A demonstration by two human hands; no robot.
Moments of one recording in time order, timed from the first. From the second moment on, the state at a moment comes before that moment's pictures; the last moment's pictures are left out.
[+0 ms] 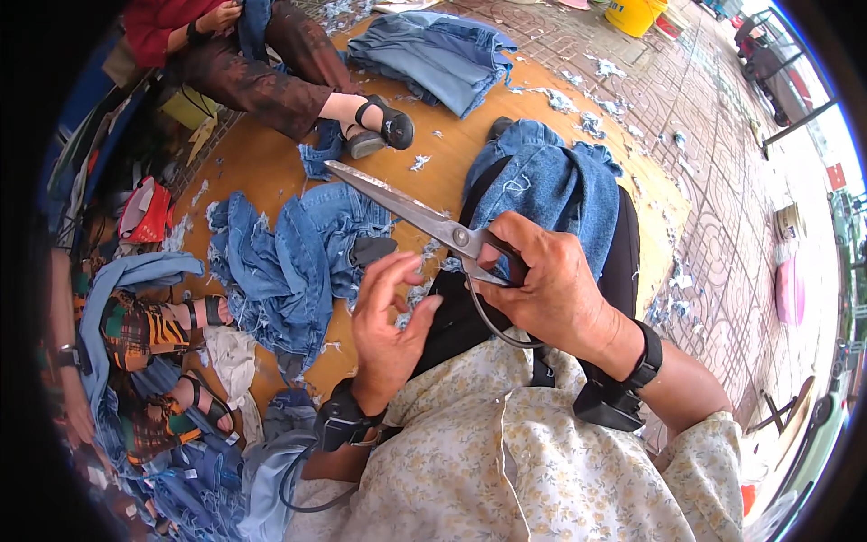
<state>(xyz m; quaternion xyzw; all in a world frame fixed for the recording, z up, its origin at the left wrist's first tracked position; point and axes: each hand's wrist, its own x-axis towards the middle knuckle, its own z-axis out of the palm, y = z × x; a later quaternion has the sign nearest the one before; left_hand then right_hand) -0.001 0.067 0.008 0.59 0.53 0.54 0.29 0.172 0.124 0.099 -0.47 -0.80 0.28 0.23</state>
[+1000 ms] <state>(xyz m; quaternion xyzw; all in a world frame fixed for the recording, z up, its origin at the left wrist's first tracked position) 0.013 0.075 -0.013 0.05 0.27 0.46 0.84 0.184 0.121 0.096 -0.50 -0.76 0.34 0.25</state>
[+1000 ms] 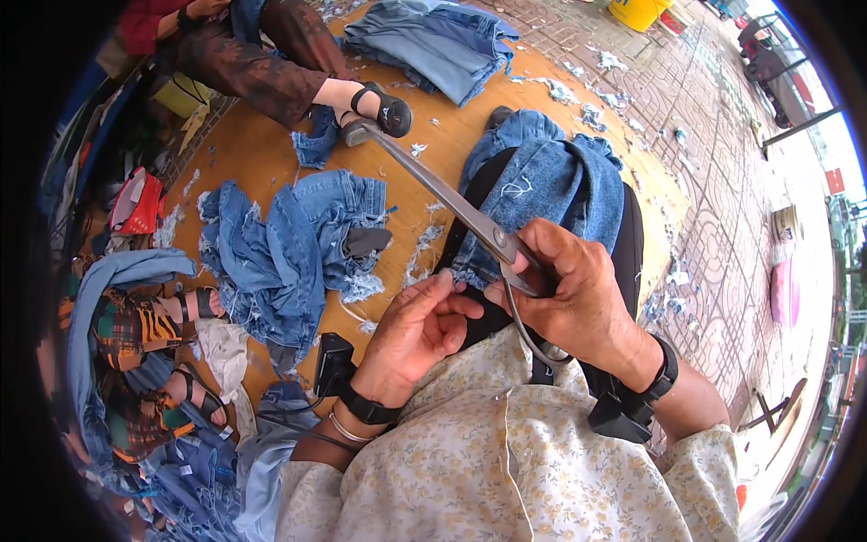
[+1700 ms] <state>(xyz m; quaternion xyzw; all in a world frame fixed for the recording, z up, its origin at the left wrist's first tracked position) 0.014 0.038 0.010 0.08 0.34 0.46 0.82 0.202 0.111 0.100 -0.53 -0.74 0.37 0.20</state>
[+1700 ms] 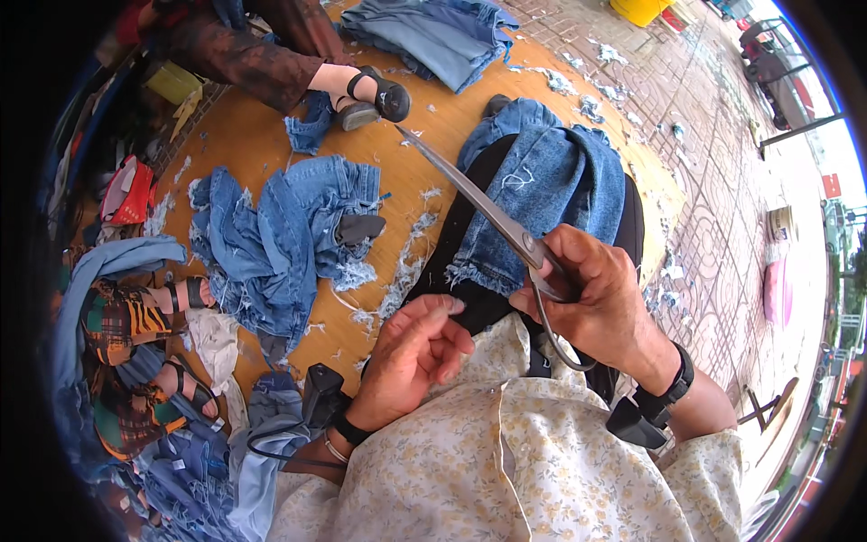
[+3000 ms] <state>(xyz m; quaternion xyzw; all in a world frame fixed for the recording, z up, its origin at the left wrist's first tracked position) 0.028 0.045 0.007 0.15 0.36 0.53 0.76 0.269 0.075 0.099 -0.47 -0.71 0.52 -0.06</state>
